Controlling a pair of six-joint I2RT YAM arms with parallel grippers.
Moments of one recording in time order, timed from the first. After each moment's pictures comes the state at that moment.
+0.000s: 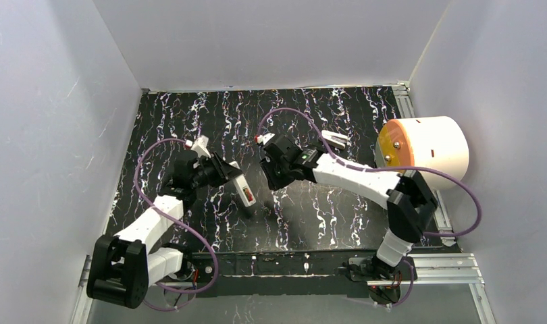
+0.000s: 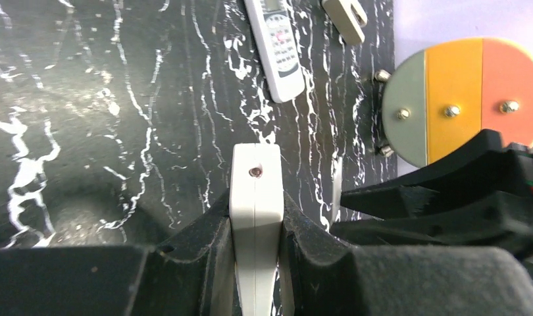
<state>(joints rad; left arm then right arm) -0.21 1.09 0.49 0.06 0.44 -0.75 0.97 1.72 1.34 -0.63 0.05 0.31</state>
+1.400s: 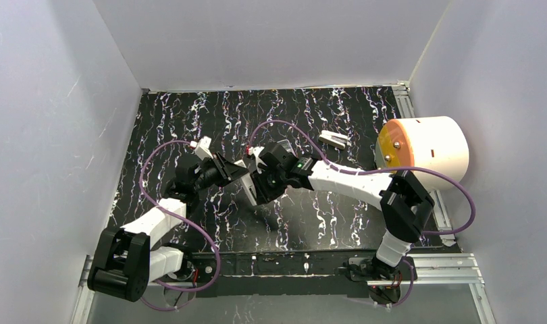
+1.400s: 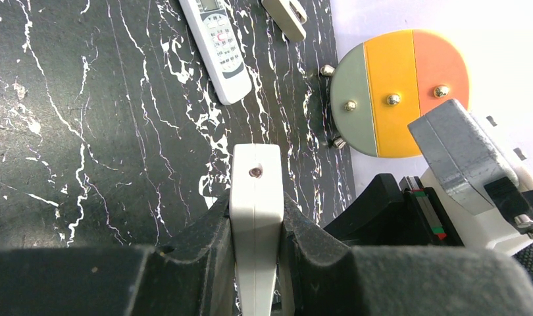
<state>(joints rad) -0.25 1.15 0.40 0.40 0.55 -0.88 1.01 1.70 1.26 -0.48 -0.23 0.34</state>
